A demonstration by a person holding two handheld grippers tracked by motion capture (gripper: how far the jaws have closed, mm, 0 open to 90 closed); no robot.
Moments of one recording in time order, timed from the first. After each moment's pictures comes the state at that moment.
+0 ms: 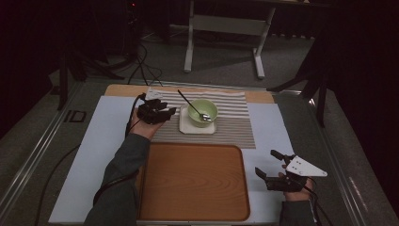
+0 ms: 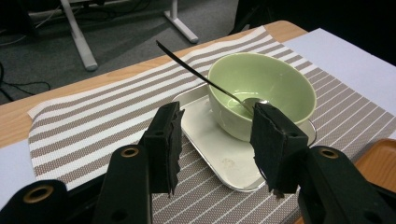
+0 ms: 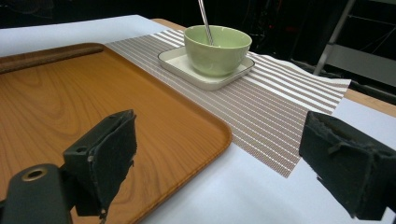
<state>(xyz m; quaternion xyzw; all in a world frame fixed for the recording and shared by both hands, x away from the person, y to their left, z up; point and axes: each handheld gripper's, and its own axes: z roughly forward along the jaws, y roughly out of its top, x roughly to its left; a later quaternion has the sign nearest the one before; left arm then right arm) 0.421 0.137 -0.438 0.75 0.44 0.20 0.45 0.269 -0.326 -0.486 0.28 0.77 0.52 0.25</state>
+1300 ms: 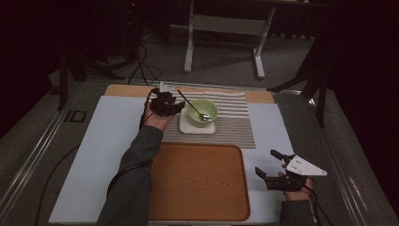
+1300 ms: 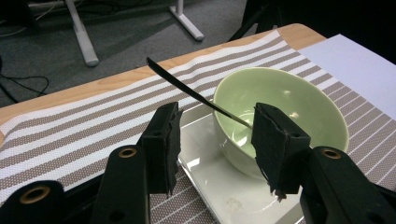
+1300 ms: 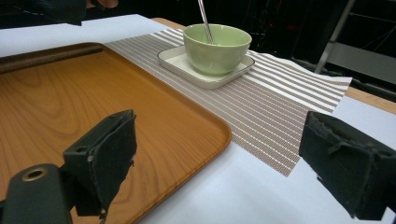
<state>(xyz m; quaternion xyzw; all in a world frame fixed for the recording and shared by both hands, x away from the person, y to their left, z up) 0.465 0.107 -0.450 0.75 0.46 0.20 0.43 0.271 -0.327 -0.487 0.28 0.77 0.52 0.24</state>
